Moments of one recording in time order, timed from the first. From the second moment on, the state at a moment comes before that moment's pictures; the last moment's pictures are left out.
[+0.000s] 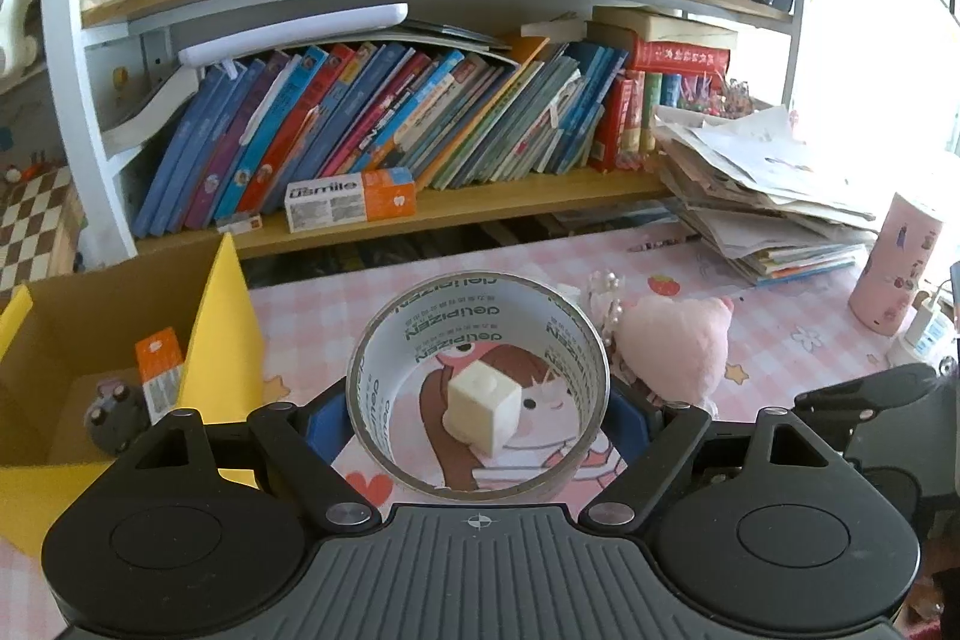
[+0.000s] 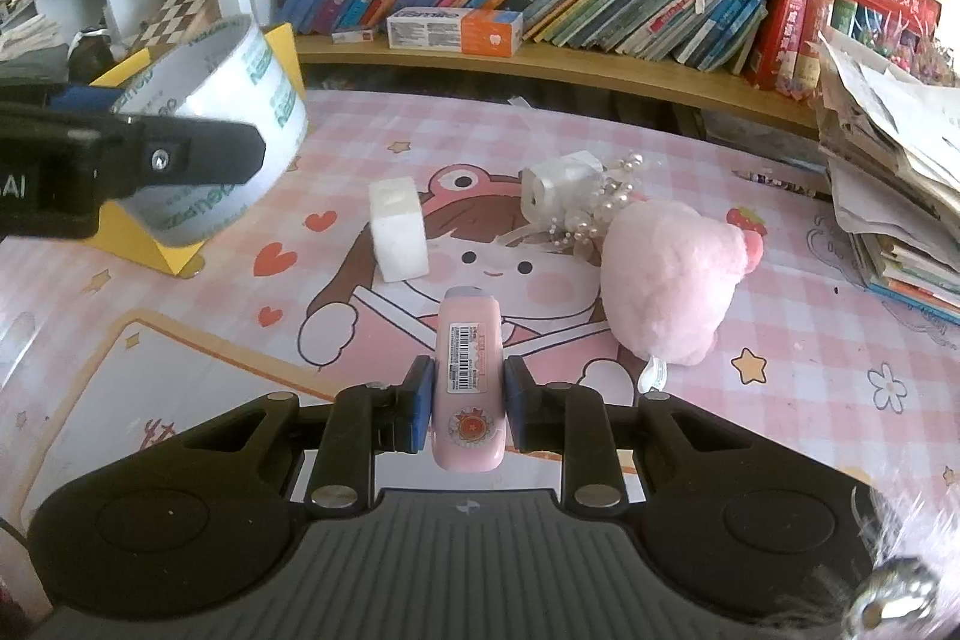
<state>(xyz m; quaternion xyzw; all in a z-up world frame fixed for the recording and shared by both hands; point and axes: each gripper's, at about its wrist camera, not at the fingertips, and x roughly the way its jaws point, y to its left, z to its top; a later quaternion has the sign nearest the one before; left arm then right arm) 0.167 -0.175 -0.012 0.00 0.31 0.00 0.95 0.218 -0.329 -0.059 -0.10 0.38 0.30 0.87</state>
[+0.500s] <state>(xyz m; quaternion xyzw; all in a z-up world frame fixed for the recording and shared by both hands) 0.136 -0.168 -0.009 -0.01 0.31 0.02 0.95 0.197 -0.321 -0.054 -0.12 0.37 0.32 0.87</state>
